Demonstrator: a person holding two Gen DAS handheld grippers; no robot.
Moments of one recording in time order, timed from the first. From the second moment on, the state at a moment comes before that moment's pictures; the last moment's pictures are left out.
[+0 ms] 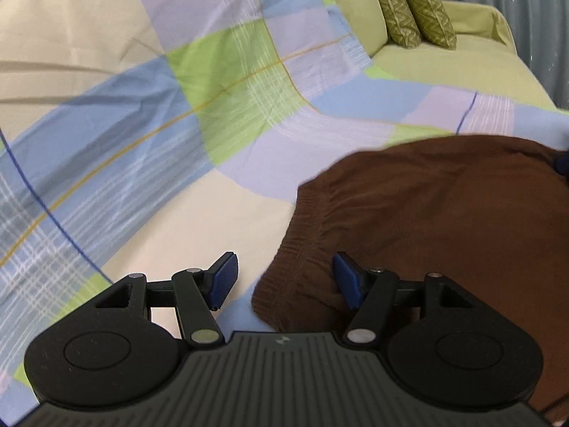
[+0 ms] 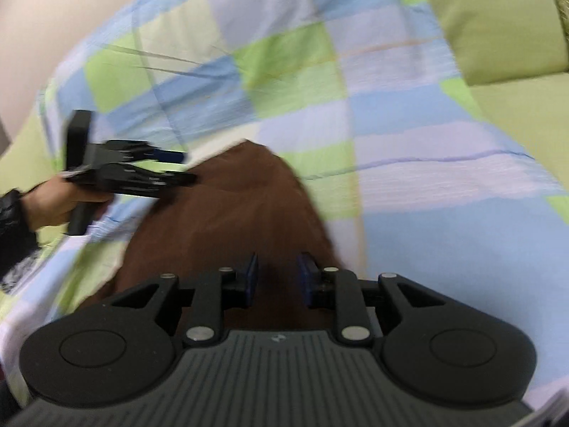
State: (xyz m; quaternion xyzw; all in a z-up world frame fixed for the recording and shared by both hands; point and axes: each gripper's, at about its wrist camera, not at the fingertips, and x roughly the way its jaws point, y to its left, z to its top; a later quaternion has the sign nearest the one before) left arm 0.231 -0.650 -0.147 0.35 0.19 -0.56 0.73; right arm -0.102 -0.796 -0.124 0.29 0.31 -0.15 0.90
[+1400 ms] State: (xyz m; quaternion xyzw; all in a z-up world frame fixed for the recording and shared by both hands) left arm -0.120 -0.453 -0.135 0.49 -0.06 -0.65 0.57; right arm -0.230 -0.649 -0.041 0.08 0.38 -0.03 0.92
